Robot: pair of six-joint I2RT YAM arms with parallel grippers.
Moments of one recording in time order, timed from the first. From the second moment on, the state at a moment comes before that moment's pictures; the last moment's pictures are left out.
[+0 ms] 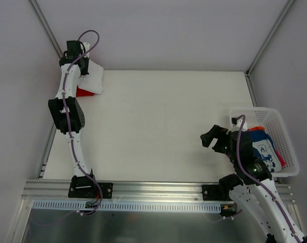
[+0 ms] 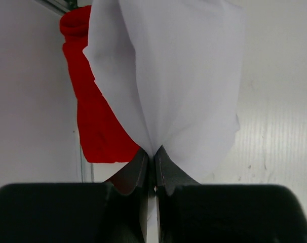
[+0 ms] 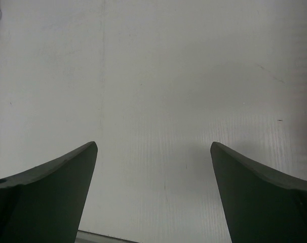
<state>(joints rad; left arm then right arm) 0.11 2.25 2.22 -0.75 -0.07 0.26 0.40 0.44 0.60 -0.68 0.13 0.56</state>
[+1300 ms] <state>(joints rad) 0.41 2.54 2.42 -0.70 0.07 0.09 0.40 0.59 0.44 -0.56 0.12 0.57</state>
